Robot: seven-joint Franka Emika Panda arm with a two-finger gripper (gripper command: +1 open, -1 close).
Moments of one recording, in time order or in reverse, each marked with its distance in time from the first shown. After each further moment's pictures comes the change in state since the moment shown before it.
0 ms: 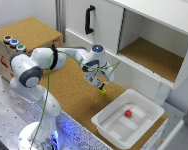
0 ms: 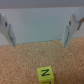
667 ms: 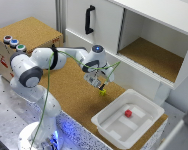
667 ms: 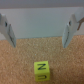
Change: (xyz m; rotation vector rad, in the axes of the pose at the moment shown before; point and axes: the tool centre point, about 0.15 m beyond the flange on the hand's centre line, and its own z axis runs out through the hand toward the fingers) arm -0.014 0.013 0.007 0.027 -0.026 -0.092
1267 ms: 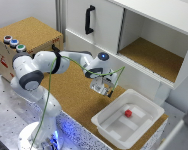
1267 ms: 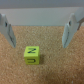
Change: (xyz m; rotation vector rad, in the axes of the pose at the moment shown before) arm -0.029 0.030 0.013 0.048 -0.055 -0.126
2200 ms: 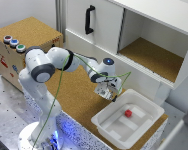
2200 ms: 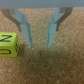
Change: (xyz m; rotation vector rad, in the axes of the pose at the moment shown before) arm 0.018 0.033 0.071 -0.052 -0.092 0.002
